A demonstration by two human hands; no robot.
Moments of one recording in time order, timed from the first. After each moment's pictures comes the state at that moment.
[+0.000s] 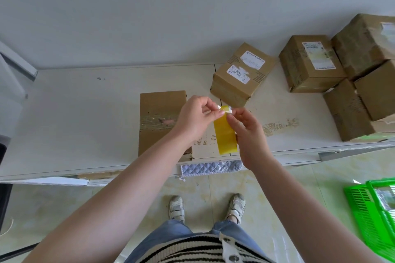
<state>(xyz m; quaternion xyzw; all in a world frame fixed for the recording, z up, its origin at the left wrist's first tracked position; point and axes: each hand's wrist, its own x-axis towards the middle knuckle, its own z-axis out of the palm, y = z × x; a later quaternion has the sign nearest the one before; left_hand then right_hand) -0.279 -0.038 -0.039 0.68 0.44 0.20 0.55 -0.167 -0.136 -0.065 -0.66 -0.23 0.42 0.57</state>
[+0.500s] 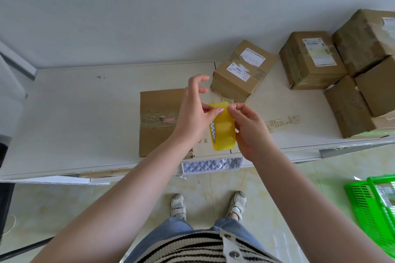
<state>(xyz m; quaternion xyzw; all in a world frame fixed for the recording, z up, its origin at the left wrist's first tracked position) -0.279 -0.045 -0.039 0.73 0.41 0.30 0.45 -0.164 -0.126 -0.051 -0.60 -0.14 0.51 0.60</state>
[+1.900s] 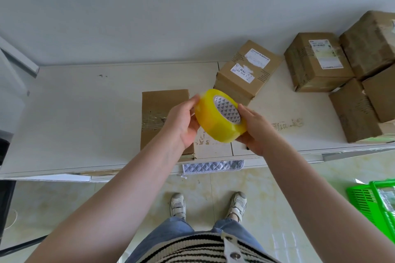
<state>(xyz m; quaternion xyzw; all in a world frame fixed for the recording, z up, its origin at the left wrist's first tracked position) -0.287 -0.023 -0.048 0.21 0.50 0.30 0.78 -0.133 -0.108 -0.066 -0.66 -0.09 0.58 0.47</state>
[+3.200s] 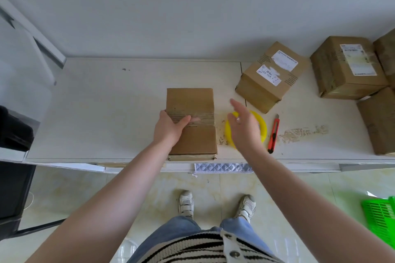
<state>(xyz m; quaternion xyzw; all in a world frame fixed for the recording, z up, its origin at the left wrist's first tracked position) -0.379 0.011 -0.128 0.54 0.69 0.15 0.45 -0.208 -0.077 -0.091 -0.80 -0.37 0.30 0.36</state>
